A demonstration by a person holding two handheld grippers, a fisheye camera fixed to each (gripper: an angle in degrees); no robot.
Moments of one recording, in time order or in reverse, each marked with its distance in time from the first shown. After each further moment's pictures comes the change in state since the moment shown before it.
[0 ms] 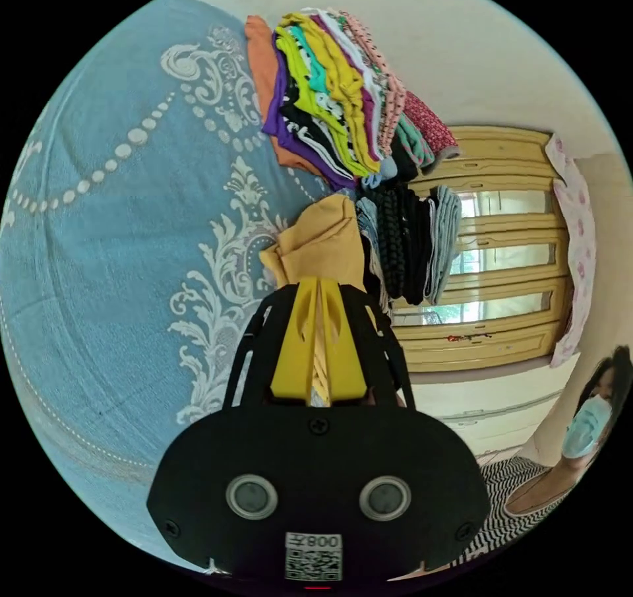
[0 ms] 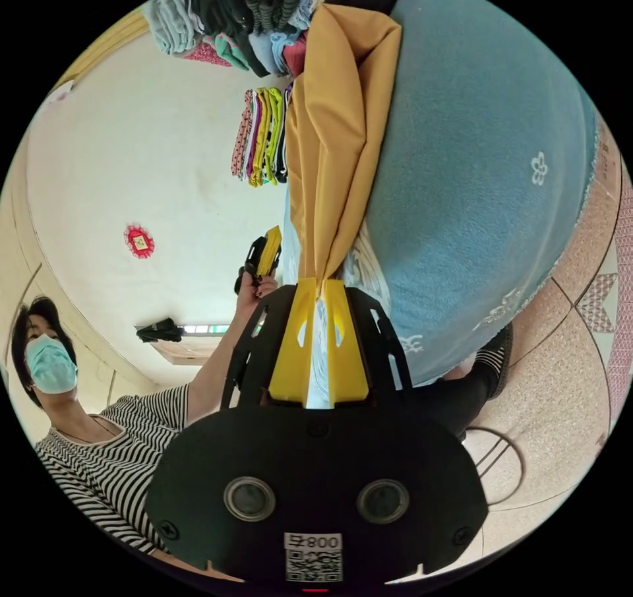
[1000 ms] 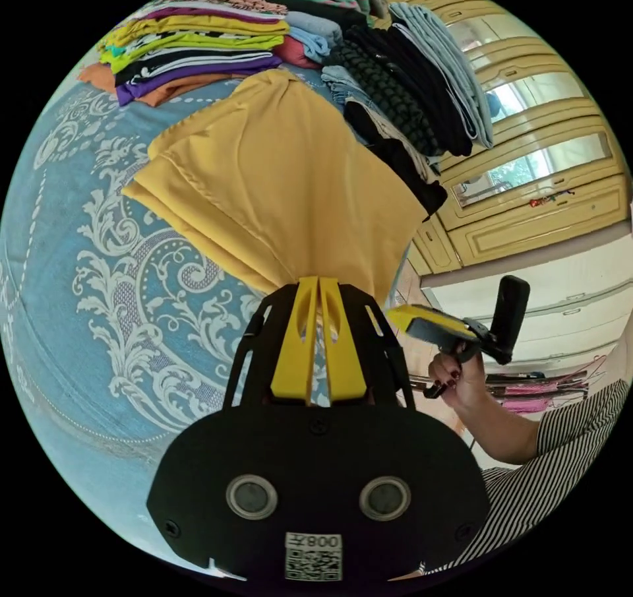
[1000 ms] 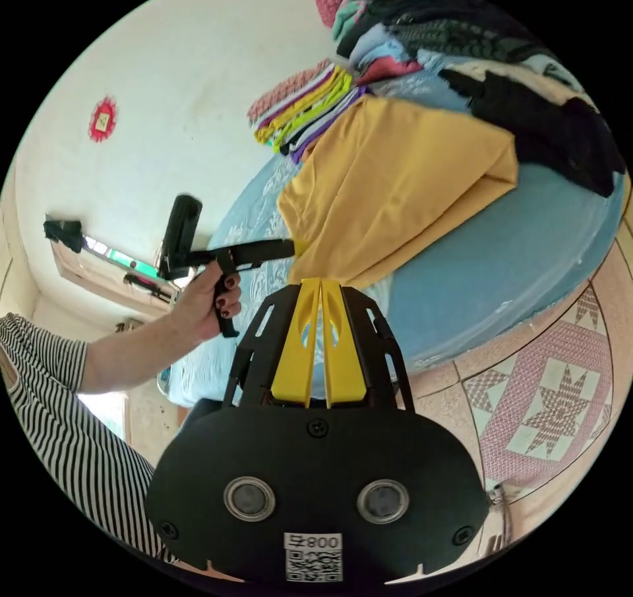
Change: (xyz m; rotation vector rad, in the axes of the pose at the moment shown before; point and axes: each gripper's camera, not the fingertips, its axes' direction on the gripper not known) left arm 0.282 0.078 0.161 -0.339 -0.396 0.404; right arm -0.128 -0.009 0.002 0.037 0.471 -0.446
